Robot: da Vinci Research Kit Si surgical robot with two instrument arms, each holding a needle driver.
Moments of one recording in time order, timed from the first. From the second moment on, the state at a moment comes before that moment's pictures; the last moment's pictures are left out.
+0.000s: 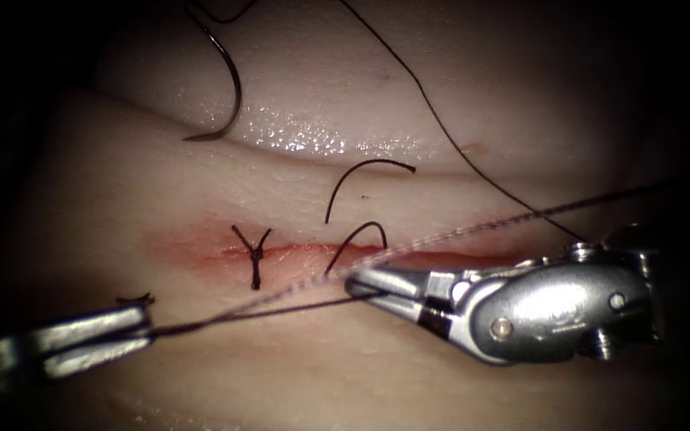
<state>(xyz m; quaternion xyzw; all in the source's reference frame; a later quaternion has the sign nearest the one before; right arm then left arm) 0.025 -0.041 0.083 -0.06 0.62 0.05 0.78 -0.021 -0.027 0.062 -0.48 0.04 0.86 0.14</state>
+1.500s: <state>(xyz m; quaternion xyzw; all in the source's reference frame) 0.033 -0.034 0.090 0.09 0.59 -0.03 0.80 -0.021 -0.026 0.061 -0.53 0.03 0.84 0.04</state>
